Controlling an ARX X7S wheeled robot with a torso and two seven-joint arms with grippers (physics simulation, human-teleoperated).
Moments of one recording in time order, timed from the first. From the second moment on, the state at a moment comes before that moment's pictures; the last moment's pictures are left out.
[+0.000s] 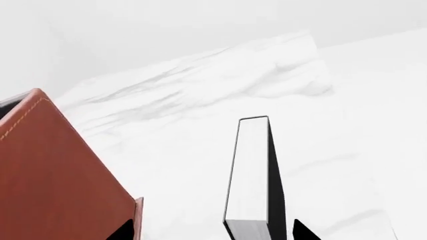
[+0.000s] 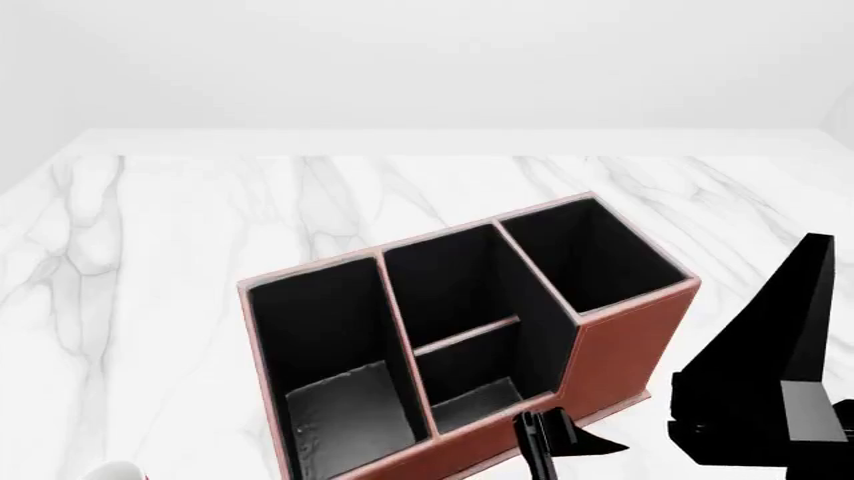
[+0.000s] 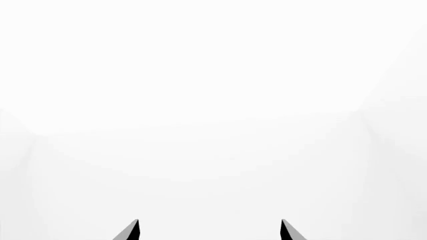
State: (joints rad) left arm -0.46 -0.14 1.04 0.33 -0.10 -0.61 0.34; right arm -0.13 0.30 0.03 -0.76 0.24 -0.39 0.24
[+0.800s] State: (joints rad) left arm -0.49 -0.07 1.06 0.23 -0.16 -0.55 0.31; right arm -0.13 0.32 0.02 -0.75 0.24 -0.40 0.25
